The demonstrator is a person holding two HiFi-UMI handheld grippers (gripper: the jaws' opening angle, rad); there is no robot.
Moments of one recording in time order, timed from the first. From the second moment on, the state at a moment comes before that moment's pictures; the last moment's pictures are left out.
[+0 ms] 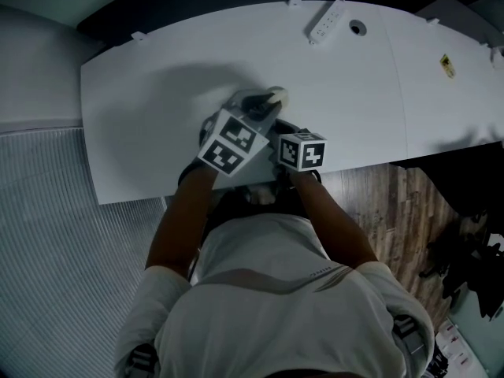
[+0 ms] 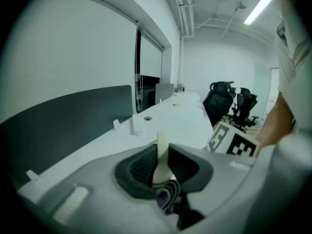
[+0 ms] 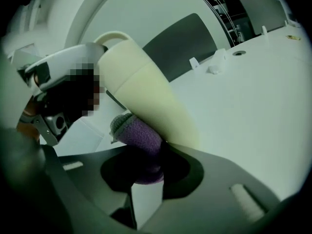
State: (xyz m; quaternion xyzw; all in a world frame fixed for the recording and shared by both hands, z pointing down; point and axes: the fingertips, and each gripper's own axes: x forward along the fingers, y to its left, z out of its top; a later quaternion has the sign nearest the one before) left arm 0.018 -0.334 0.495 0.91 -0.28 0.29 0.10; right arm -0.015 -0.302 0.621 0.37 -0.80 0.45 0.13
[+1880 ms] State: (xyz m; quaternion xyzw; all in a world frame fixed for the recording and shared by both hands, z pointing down) left arm 0.019 -0.334 0.494 0.90 -0.29 0.29 0.12; right arm 0.028 -0.310 0.620 0.33 -0.85 0.27 0.30
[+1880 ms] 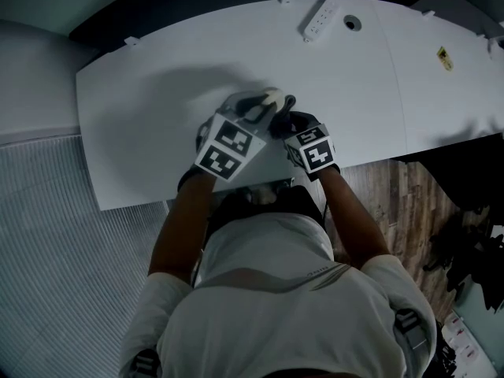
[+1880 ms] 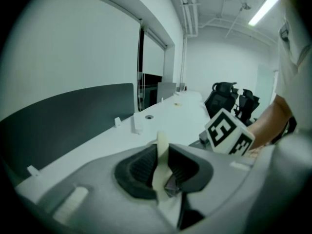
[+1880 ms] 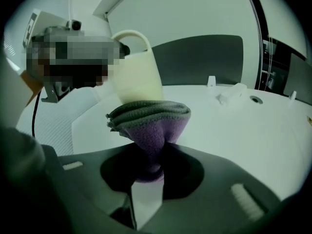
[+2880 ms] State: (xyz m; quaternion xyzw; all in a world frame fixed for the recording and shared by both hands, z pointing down) left arm 0.017 -0.334 0.495 0.90 -0.31 0.28 0.12; right arm 0.067 -0.380 0.486 0.26 -0.81 0.50 -0.16
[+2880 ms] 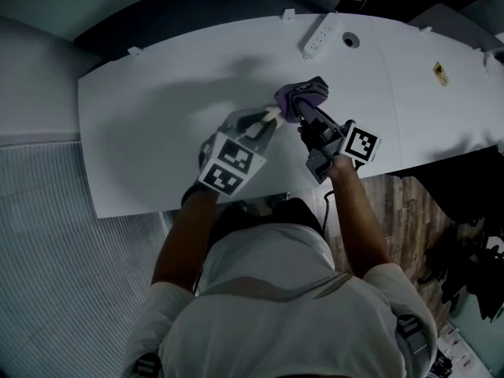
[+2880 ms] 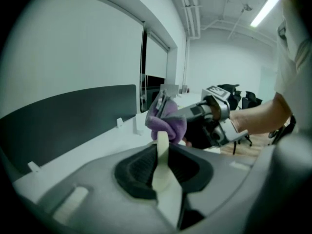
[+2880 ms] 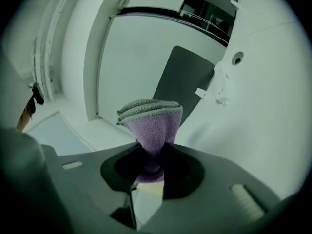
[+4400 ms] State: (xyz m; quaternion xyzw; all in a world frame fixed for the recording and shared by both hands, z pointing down) left arm 0.011 -0.338 0.499 0.90 -0.33 0.26 0.14; right arm -0.028 -0.435 0.494 0.00 -0.87 0.49 0.08
